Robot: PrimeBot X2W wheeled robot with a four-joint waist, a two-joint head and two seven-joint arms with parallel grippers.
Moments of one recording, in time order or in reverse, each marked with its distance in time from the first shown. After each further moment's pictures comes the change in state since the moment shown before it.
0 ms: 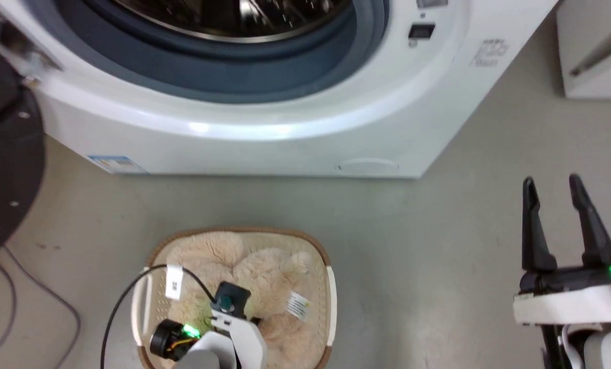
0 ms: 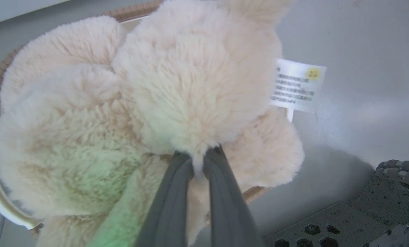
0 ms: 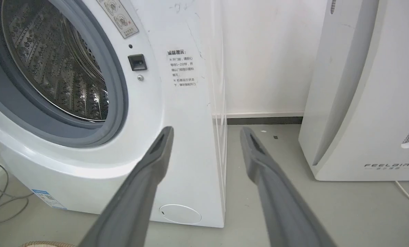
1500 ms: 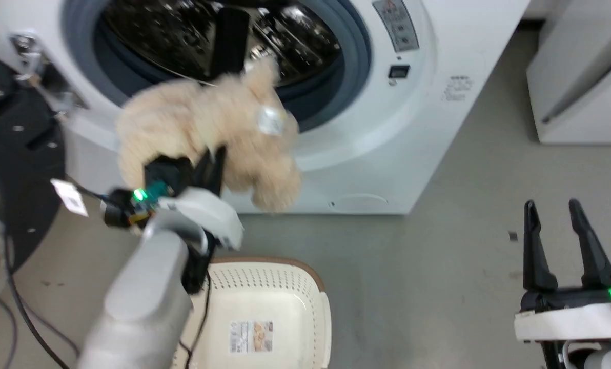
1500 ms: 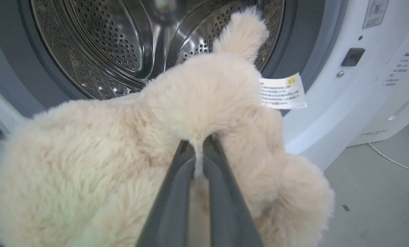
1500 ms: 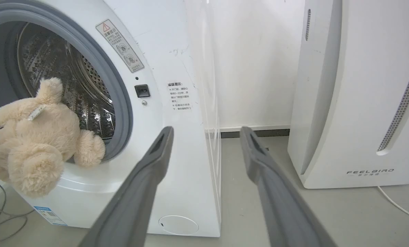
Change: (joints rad) left arm -0.094 0.115 0.239 -0.563 0.008 0.124 -0.085; right arm 0.070 0.000 -0.001 0.002 0.028 0.000 0.000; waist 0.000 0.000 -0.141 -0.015
